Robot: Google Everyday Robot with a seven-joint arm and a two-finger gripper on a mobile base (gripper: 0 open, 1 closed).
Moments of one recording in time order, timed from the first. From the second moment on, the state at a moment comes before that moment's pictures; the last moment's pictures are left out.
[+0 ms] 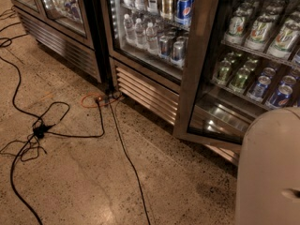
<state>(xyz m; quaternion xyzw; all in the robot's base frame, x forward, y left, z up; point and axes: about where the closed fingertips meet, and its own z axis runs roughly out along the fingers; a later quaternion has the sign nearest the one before) 0.631 -0.150 1.084 -0.64 0.60 0.18 0.45</state>
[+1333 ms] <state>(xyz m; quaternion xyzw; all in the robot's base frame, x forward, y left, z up) 0.629 -0.149 1.081 -0.64 0.59 0.18 0.45</state>
